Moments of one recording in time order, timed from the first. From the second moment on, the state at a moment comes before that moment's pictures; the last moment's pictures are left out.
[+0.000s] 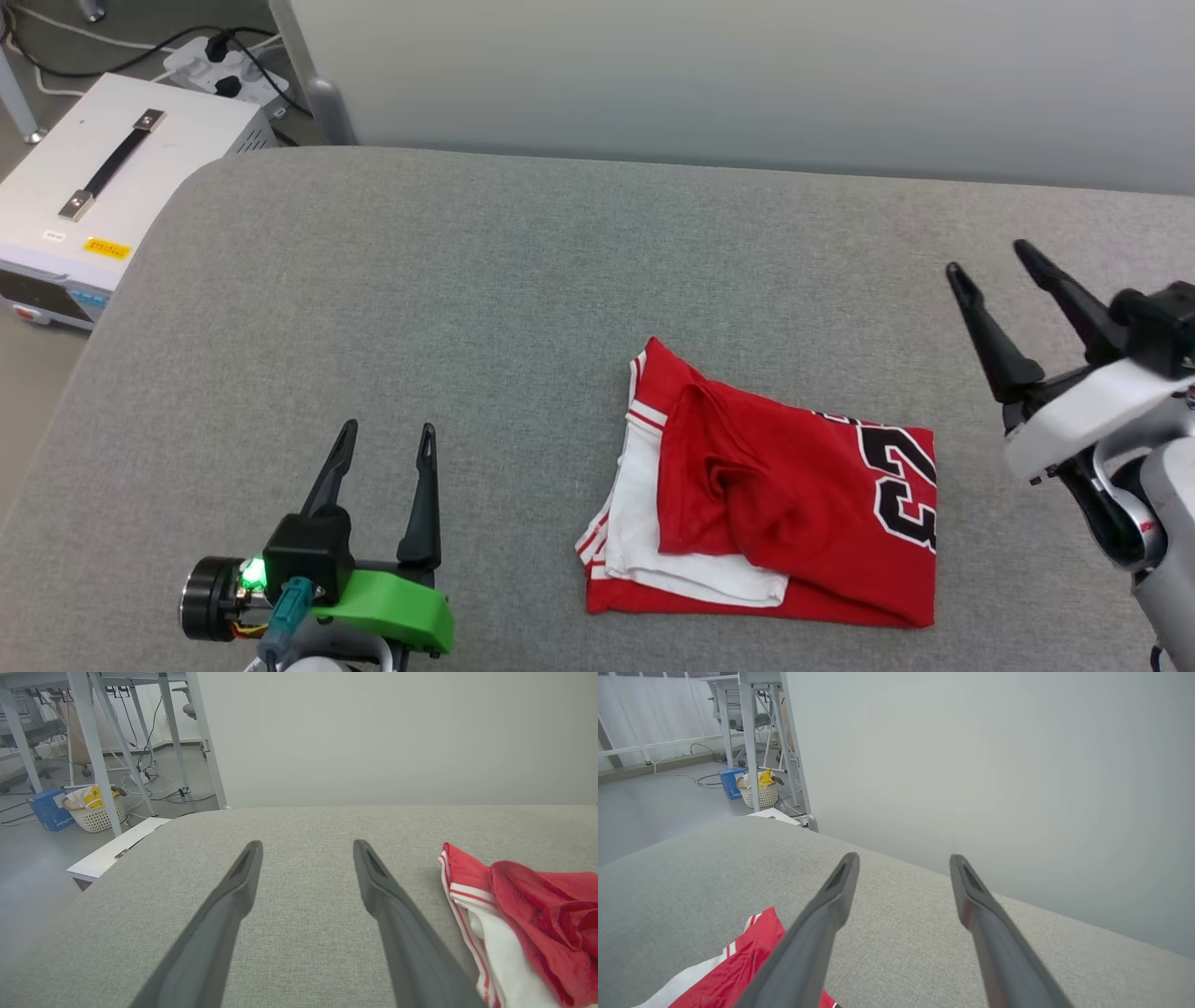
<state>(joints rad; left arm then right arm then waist) 0.00 0.06 -0.05 0.09 -0.04 -0.04 -0.26 -0.42 -0.52 0.42 0.26 0.58 0.13 -0.19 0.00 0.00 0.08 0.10</state>
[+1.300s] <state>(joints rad) 0.08 0.06 -0.05 0.07 -0.03 -0.04 -0.26 0.15 -0.07 -0.07 -0.03 0.14 0.13 -0.25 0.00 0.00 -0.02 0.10</state>
